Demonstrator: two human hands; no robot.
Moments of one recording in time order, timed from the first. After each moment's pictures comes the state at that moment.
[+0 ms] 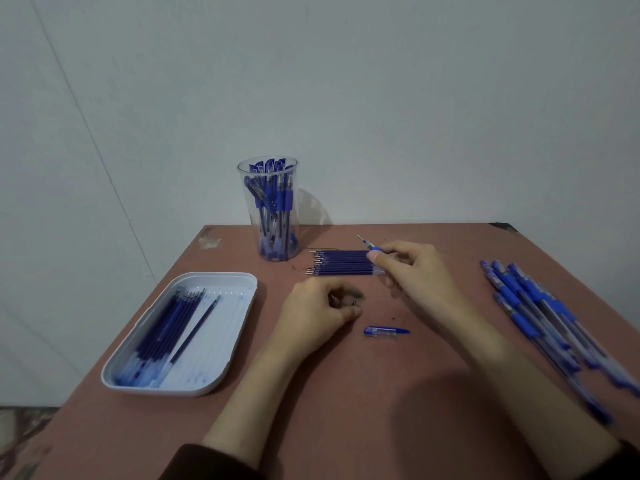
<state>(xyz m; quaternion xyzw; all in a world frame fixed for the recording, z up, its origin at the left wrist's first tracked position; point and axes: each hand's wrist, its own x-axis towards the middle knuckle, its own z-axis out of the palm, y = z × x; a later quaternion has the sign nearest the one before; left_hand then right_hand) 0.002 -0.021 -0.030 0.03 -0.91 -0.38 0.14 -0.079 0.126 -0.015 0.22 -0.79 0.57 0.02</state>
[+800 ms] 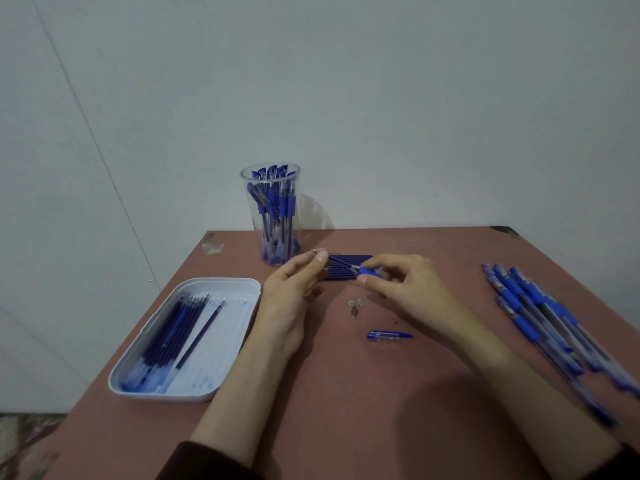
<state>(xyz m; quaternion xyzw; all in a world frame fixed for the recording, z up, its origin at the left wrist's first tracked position) -0.005 -0.033 -0.020 0.13 -0.54 -0.81 0.18 -0.070 0.125 -0.014 0.30 -0.79 0.53 -0.01</state>
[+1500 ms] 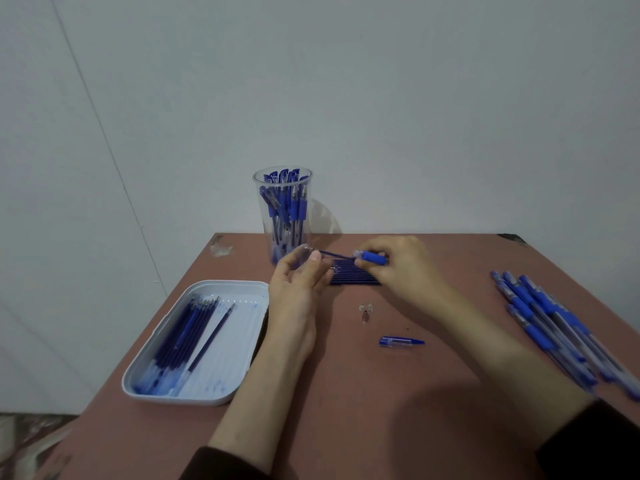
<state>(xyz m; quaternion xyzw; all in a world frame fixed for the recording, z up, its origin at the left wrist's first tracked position) -0.009 -0.033 -0.019 0.12 -0.43 -0.85 0.27 -0.088 0.094 0.006 0.34 -0.87 0.35 0.11</state>
